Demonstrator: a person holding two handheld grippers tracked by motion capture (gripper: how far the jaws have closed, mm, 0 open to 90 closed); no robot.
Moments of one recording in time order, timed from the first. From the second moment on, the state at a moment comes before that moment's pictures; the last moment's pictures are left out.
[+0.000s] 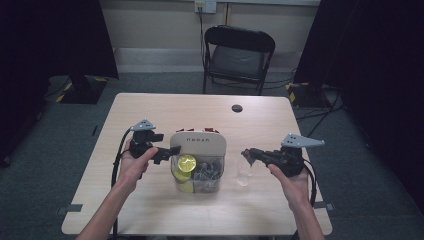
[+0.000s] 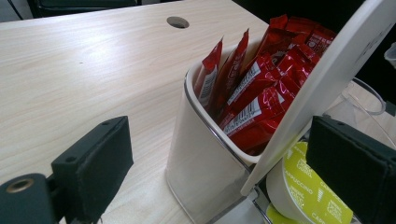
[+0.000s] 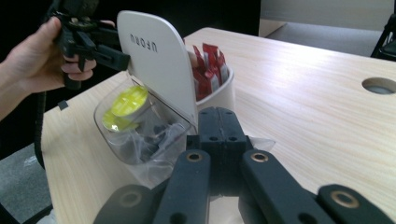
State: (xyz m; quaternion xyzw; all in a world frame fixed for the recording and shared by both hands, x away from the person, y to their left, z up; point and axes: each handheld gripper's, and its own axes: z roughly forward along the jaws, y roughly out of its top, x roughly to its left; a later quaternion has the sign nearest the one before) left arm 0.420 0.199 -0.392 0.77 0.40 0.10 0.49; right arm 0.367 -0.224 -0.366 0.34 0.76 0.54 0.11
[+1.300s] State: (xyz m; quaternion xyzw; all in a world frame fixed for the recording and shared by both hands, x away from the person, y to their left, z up) left arm 0.420 0.197 -0.393 0.78 0.39 0.10 0.48; right arm 0.380 -0.223 -0.405 0.38 0.78 0.49 0.09
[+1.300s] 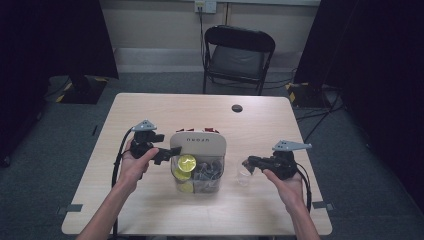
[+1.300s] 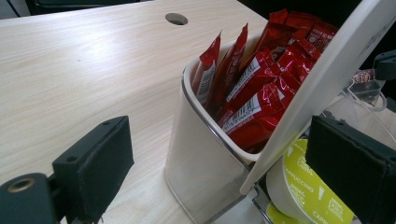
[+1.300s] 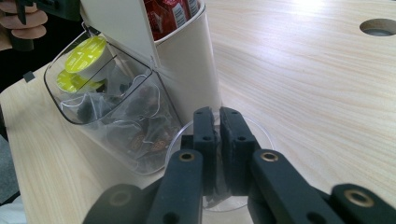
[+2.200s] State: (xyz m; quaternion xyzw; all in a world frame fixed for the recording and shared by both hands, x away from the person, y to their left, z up) left arm 0.420 0.197 -0.392 0.77 0.39 0.09 0.49; right arm 0.366 -0.243 -0.403 0.40 0.76 0.49 0.11
